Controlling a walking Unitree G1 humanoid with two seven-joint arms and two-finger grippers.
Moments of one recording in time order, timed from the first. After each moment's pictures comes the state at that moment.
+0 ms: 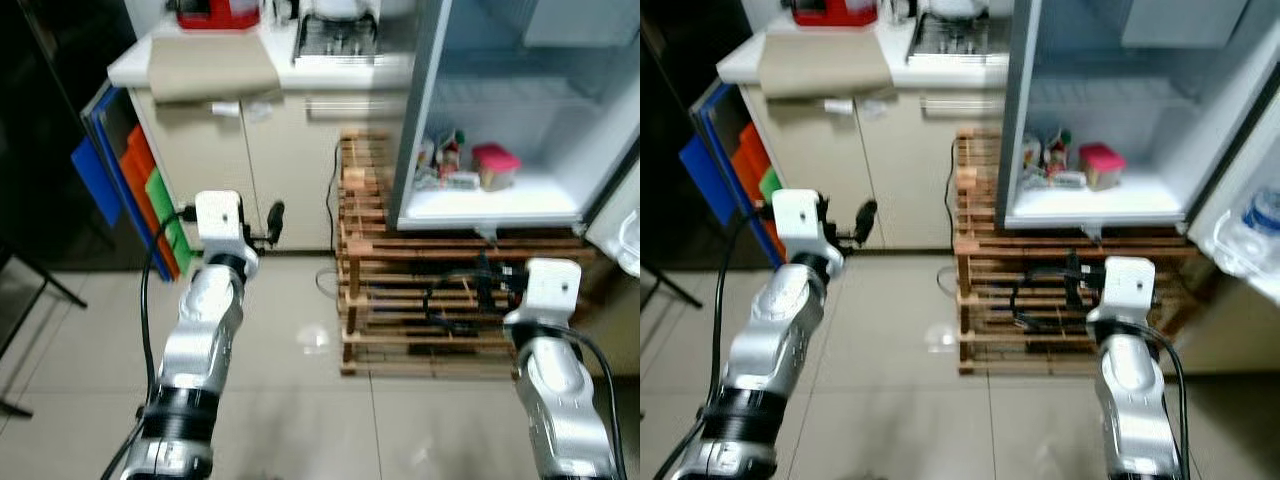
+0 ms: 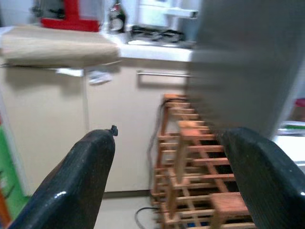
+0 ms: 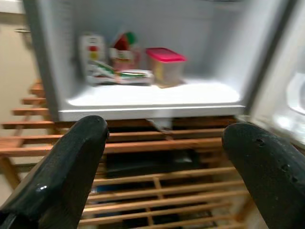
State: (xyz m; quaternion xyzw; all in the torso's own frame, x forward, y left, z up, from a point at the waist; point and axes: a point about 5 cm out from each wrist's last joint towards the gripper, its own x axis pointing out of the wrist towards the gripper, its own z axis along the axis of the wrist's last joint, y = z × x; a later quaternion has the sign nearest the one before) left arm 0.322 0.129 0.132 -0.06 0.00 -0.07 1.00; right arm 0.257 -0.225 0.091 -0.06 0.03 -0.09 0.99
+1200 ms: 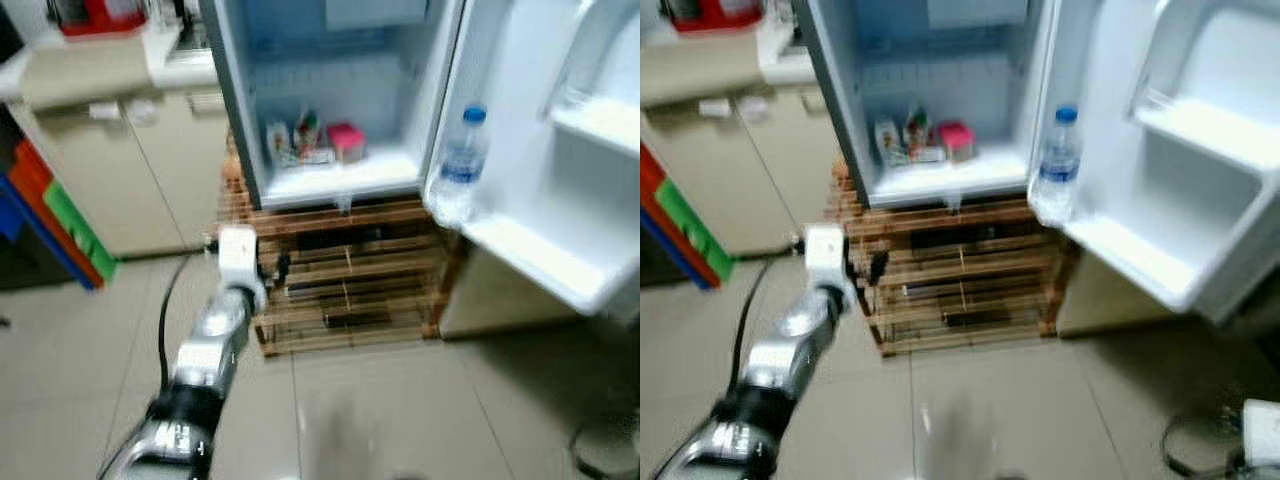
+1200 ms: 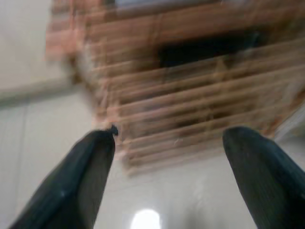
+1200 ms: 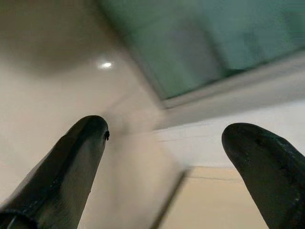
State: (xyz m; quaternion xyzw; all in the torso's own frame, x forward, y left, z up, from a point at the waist) left arm 0.306 0.158 0.021 0.02 0.29 -0.04 0.95; right arm 0.120 -0.433 0.020 -0.21 0.43 -0.45 0.76
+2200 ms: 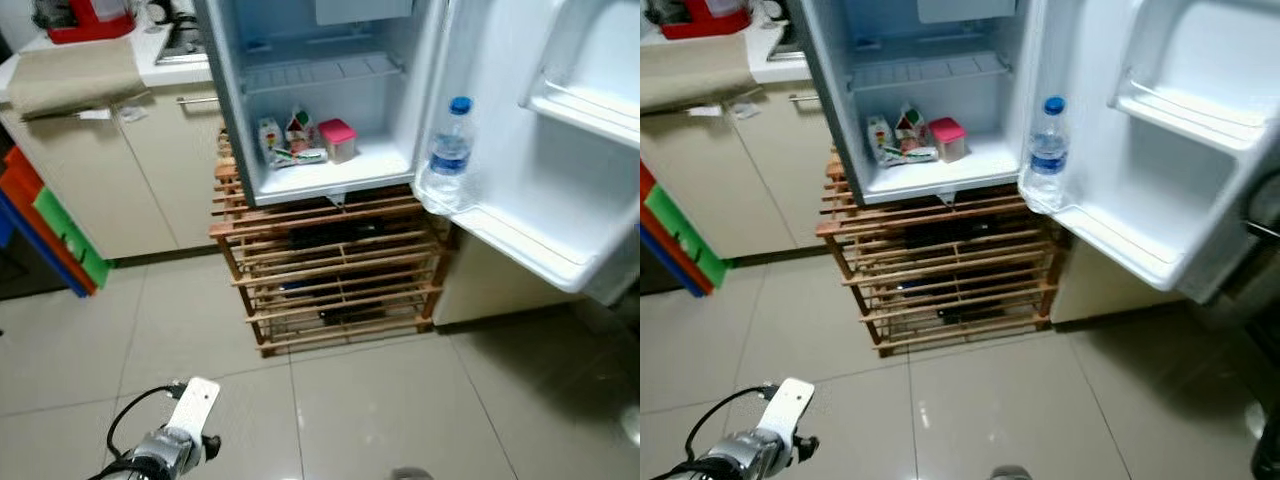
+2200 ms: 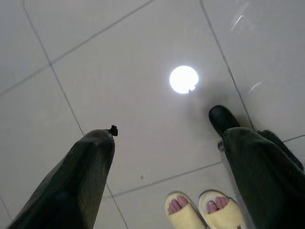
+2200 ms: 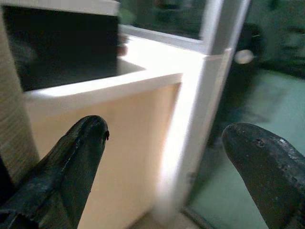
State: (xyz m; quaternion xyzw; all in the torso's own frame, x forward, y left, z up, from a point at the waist) left arm 0.191 0.216 -0.077 0.14 0.55 -0.04 0.82; right arm 0.294 -0.411 0.211 -0.08 -0.01 -0.28 0.96
